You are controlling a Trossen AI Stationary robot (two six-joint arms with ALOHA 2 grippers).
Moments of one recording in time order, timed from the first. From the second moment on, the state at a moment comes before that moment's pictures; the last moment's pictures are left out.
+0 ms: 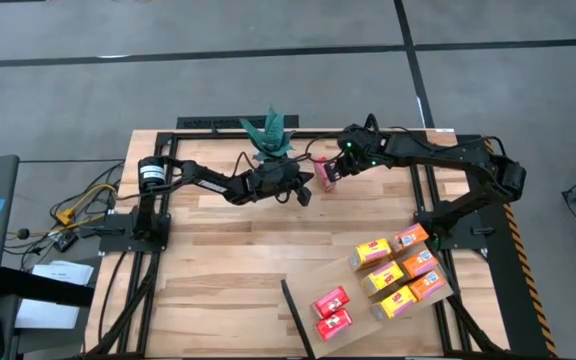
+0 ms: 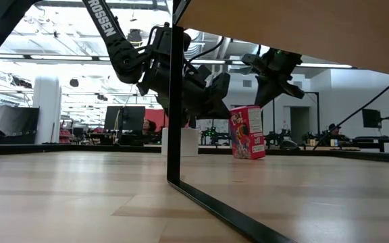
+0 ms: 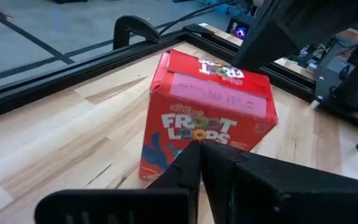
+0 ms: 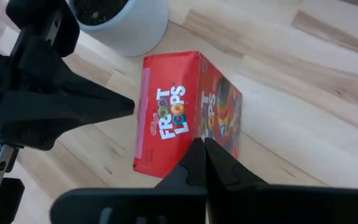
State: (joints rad) left arm 0.23 2.00 1.01 0.78 -0.27 -0.31; right arm -0.48 1.43 1.00 -0.50 -0.03 0.61
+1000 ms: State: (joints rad) left arm 0.23 2.00 1.01 0.78 -0.27 -0.31; right arm -0.48 1.61 1.00 -0.48 -0.04 0.63
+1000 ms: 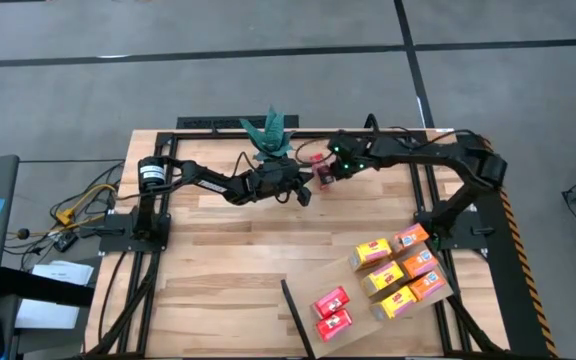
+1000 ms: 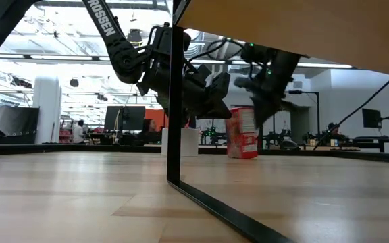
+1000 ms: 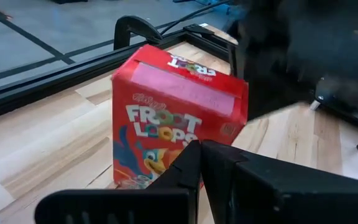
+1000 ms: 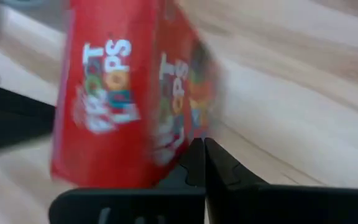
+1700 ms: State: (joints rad) left arm 0.23 2.00 1.01 0.71 -0.24 -0.24; right arm -0.45 1.52 1.04 -0.54 -0.02 0.57
